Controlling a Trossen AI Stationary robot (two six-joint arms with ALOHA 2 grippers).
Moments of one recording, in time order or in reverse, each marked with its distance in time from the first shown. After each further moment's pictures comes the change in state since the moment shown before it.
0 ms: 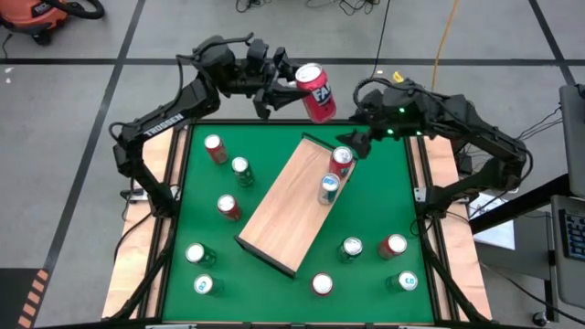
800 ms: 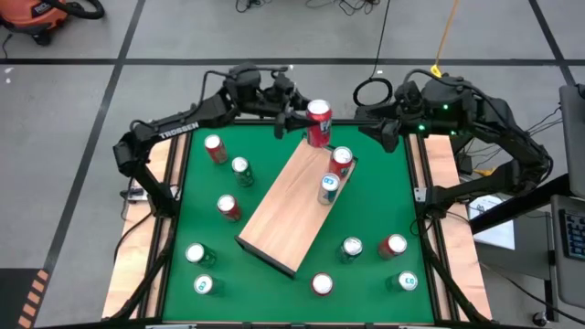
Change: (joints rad) left arm 0.007 0.004 -0.326 -0.006 0.001 0.059; right arm 0.000 -0.139 0.001 0.000 0.029 0.045
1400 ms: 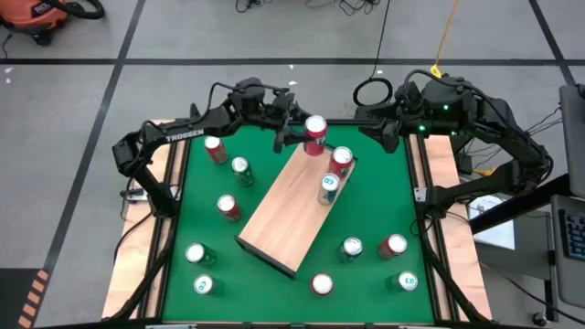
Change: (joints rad) left arm 0.002 -0.006 -0.188 0.110 0.036 0.234; right arm 0.000 -0.001 0.000 -0.003 -0.004 -0.001
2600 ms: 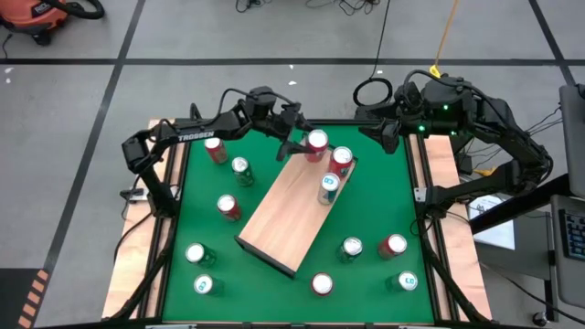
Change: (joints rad) left arm 0.011 0.079 -0.041 -0.010 0.059 0.237; right arm 0.000 0.001 0.000 0.001 0.002 -0.026
